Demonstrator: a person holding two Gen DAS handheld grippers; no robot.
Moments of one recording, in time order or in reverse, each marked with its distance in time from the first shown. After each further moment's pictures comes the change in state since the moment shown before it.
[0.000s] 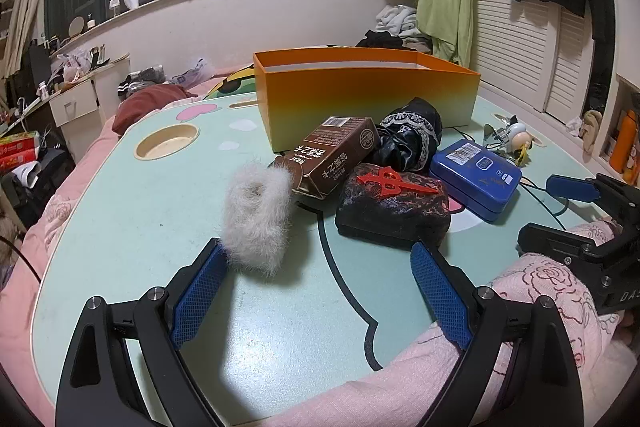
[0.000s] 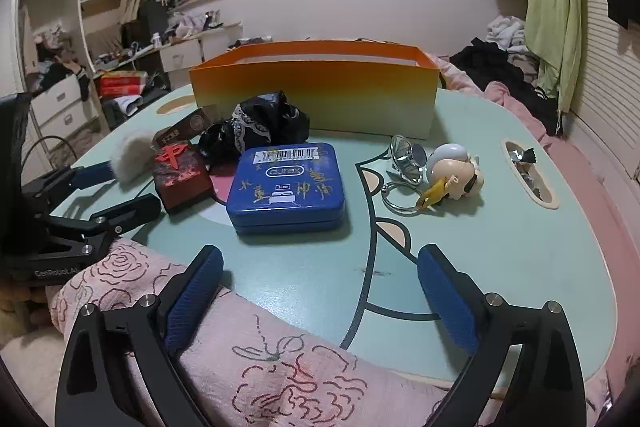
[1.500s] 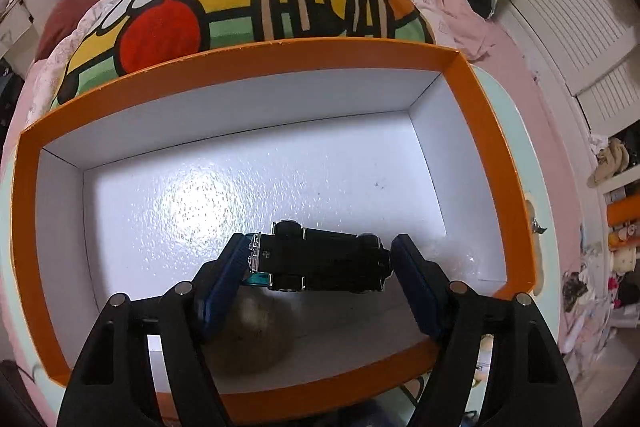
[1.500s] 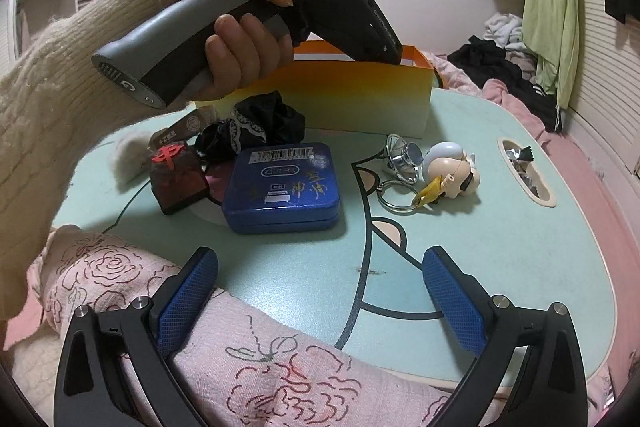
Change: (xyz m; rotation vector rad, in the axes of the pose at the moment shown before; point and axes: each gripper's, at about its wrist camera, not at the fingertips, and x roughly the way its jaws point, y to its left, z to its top) left arm 0.213 -0.070 0.188 -0.153 0.643 -0.089; right arm 0.002 -0.002 0.004 0.011 0.005 -0.004
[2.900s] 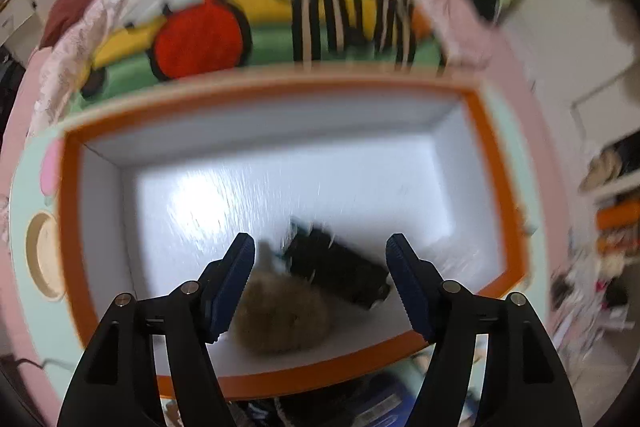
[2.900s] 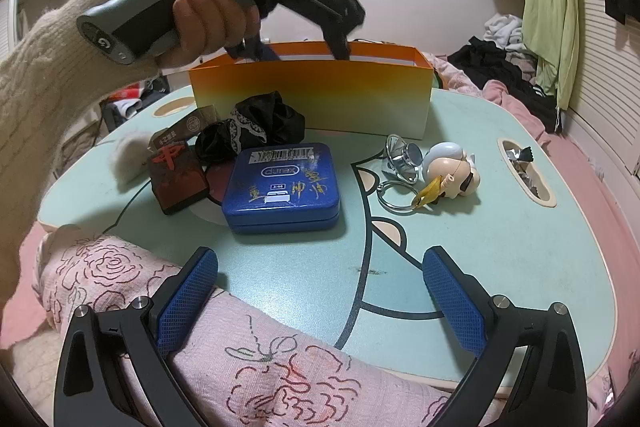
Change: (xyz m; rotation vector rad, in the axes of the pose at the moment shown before) left arm -0.013 0.023 -0.008 -0.013 0.084 -0.010; right arm 0.000 -0.001 -0.002 0.001 -0.002 -0.001
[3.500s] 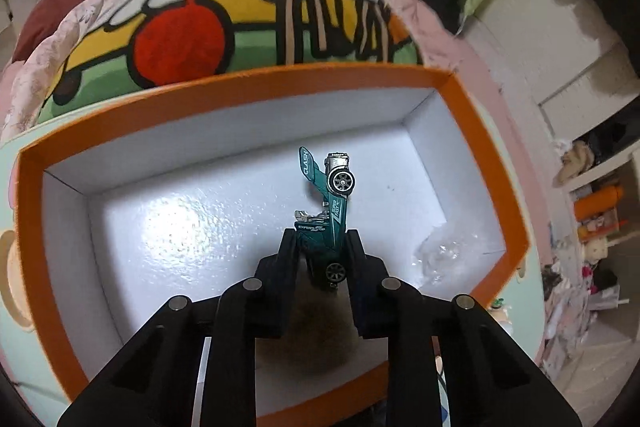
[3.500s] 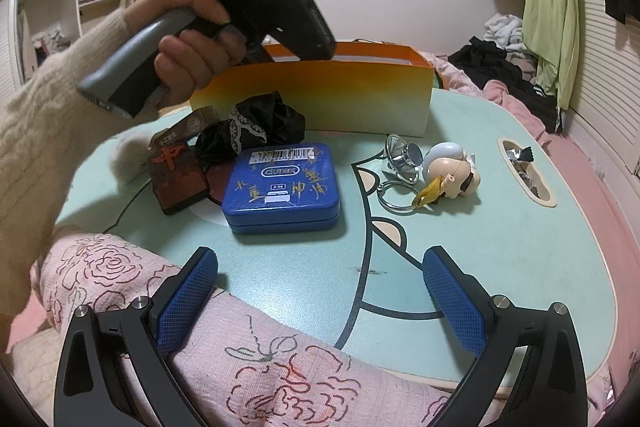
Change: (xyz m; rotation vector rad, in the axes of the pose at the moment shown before) left arm -0.003 0.020 -0.017 0.046 -0.163 -0.167; right arm 0.001 -0.001 0.002 0.001 0.000 0.000
